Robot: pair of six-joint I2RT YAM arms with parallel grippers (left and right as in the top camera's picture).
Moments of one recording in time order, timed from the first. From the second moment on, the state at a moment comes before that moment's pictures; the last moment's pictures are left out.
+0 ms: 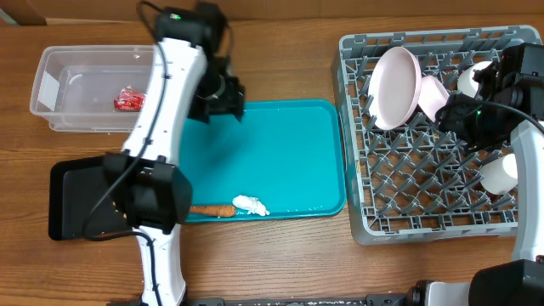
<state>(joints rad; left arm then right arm) -0.24 2.19 2.23 -1.68 0.13 -0.21 -0.23 1.55 1.53 -1.24 -0.14 0.17</state>
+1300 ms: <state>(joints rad) -0.54 1.88 1.21 -1.07 0.04 -0.41 -0.23 1.55 1.53 -1.23 -0.14 0.17</state>
